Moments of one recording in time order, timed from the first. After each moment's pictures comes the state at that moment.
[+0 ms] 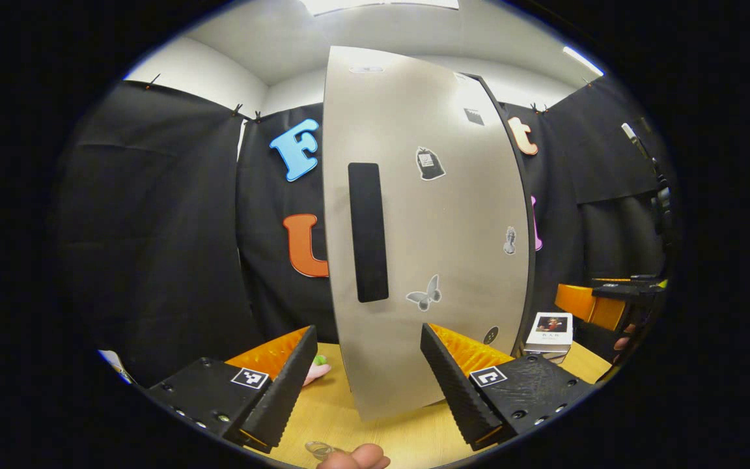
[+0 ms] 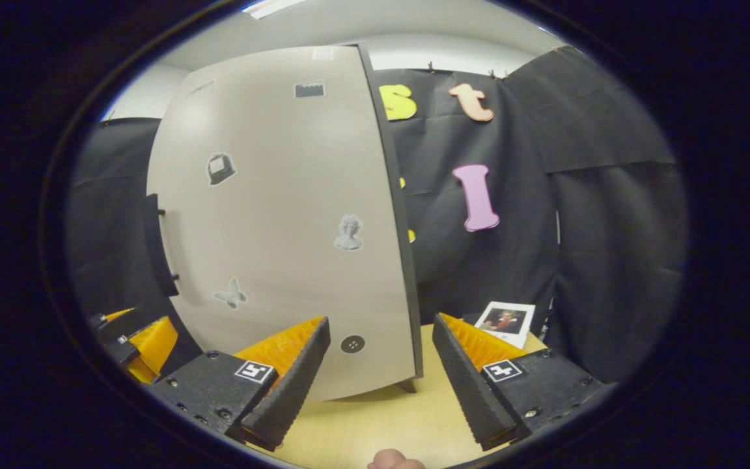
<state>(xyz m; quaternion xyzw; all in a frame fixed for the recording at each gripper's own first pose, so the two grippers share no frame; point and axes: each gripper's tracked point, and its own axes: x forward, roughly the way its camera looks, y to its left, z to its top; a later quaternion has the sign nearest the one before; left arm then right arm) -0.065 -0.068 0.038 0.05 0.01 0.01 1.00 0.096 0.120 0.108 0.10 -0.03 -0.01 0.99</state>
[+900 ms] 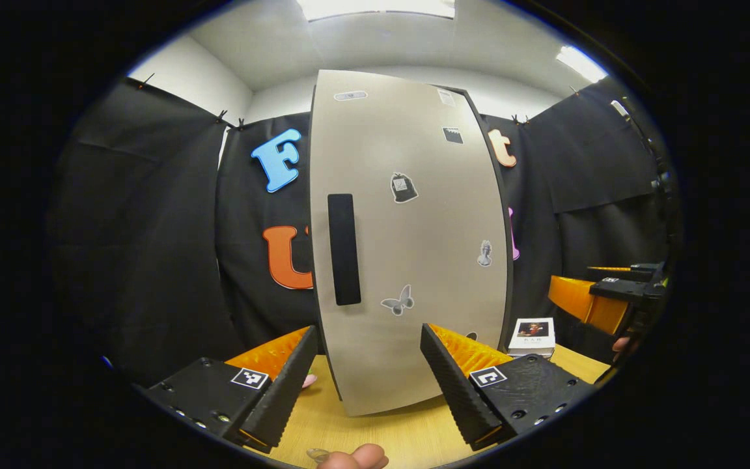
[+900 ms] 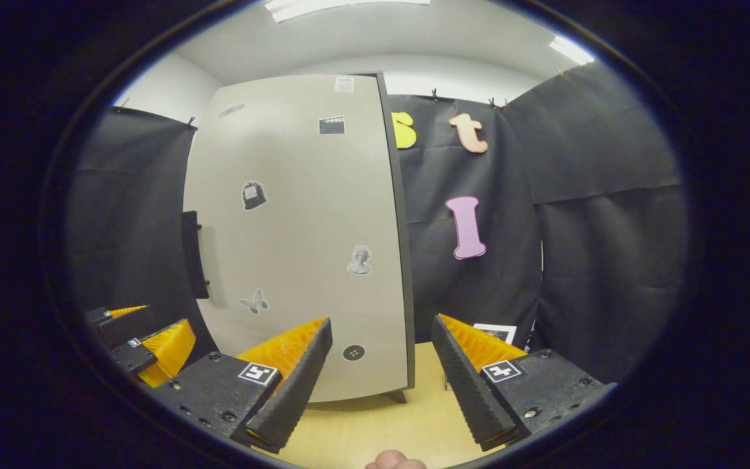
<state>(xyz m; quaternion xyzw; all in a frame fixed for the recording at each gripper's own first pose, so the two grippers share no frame) -0.068 -0.070 0.050 0.05 -0.01 -0.04 1.00 0.062 0.145 0.116 0.07 -0.07 -0.02 1.00</state>
